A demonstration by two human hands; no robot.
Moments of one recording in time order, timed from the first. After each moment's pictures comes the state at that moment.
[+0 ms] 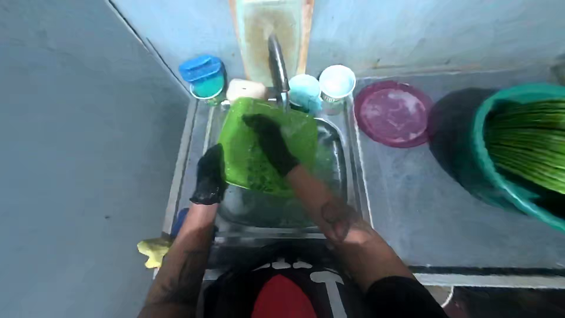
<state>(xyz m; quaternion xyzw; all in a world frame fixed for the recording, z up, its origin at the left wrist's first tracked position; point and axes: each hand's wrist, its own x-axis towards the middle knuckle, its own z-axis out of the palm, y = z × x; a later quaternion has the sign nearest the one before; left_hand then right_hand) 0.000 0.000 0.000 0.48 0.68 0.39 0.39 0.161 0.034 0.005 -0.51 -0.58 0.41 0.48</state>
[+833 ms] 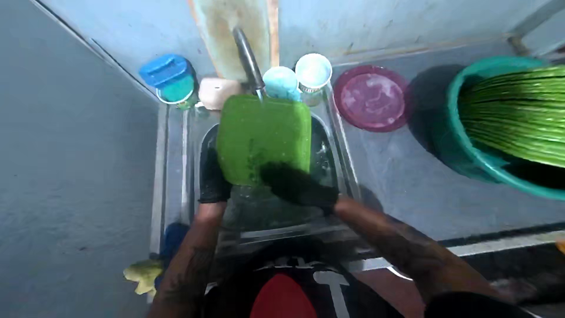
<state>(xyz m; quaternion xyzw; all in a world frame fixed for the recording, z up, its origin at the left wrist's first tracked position) 0.018 0.012 -0.052 0.53 0.64 0.37 0.42 0.247 -0.062 -0.061 -0.47 -0.84 0.23 0.13</state>
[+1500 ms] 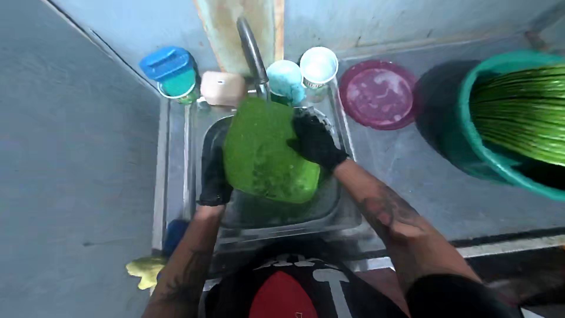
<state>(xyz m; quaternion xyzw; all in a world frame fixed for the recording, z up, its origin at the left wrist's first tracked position) 0.007 0.000 -0.053 0.59 0.57 0.35 0.45 0.302 0.010 -0.070 -0.65 -0.74 0.10 0.14</state>
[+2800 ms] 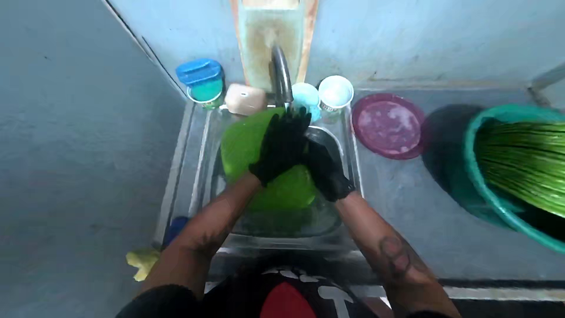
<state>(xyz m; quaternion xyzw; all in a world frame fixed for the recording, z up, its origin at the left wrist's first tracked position) 0.130 0.057 -0.005 0.90 0.36 0.24 0.03 0.253 -0.017 0.023 -0.63 -0.46 0.50 0.38</state>
